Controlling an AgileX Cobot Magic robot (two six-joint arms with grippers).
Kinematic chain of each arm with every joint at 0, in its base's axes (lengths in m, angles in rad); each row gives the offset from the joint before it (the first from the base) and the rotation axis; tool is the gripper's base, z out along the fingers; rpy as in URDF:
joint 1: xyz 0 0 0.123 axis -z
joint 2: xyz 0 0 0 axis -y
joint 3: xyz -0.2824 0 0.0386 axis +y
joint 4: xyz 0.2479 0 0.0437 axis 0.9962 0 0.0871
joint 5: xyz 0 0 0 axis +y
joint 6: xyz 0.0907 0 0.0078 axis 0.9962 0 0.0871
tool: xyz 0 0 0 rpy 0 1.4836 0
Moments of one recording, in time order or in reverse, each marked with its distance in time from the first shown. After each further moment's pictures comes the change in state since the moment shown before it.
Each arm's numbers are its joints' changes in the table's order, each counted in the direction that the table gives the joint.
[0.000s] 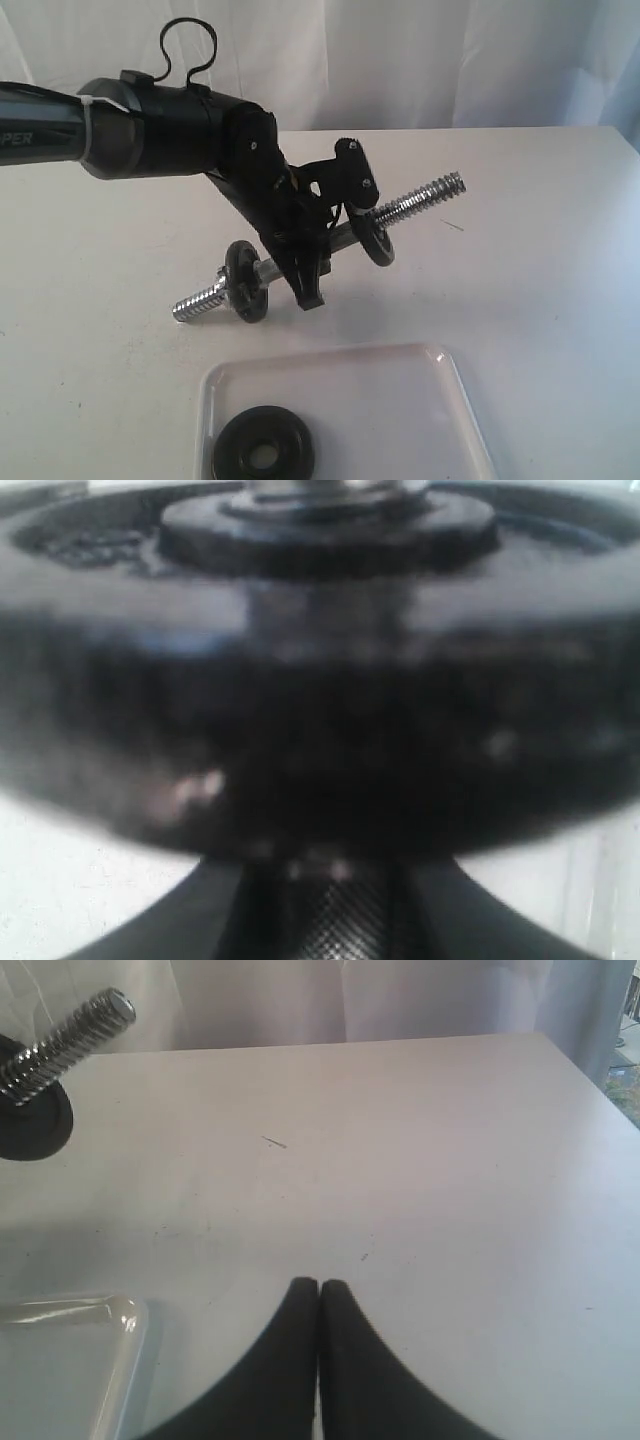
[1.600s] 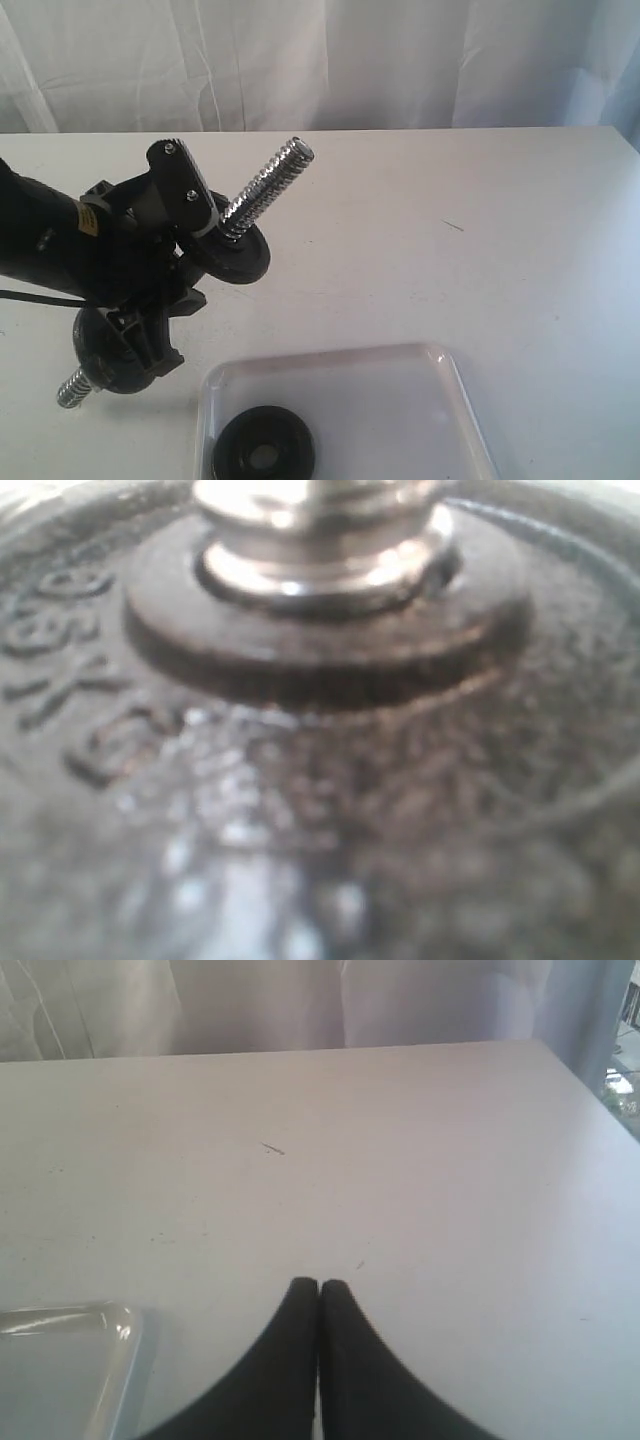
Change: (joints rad) left arm -0.094 0.605 0.655 -0.012 -0.166 -0.150; right arm 0.000 0.000 0.000 -0.004 -0.010 0.000
